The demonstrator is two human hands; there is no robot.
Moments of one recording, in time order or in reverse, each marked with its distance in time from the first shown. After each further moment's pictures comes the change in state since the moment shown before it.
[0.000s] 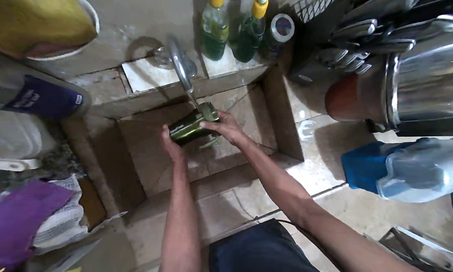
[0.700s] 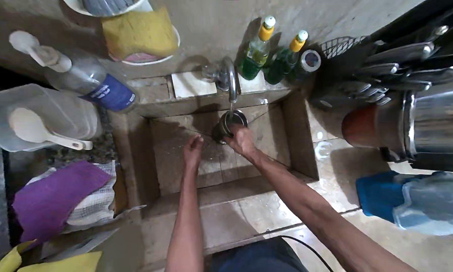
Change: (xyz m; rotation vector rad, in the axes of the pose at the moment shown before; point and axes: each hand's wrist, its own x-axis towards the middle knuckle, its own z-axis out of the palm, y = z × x) left_hand -0.004 0.016 -0.053 0.355 -0.304 -0.157; right_hand 0.007 0.012 0.029 -1.011 0.079 -0.330
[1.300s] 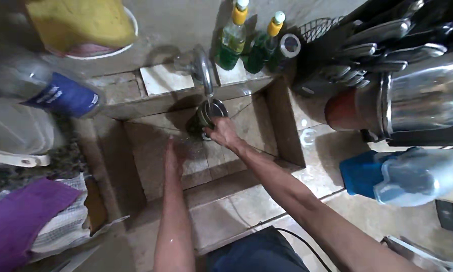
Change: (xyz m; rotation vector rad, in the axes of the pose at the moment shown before) left_hand 0.014 -0.022 0.001 -0.342 0.059 -0.243; right_hand 0.016 -0.008 -0.008 0.127 -0.023 0.054
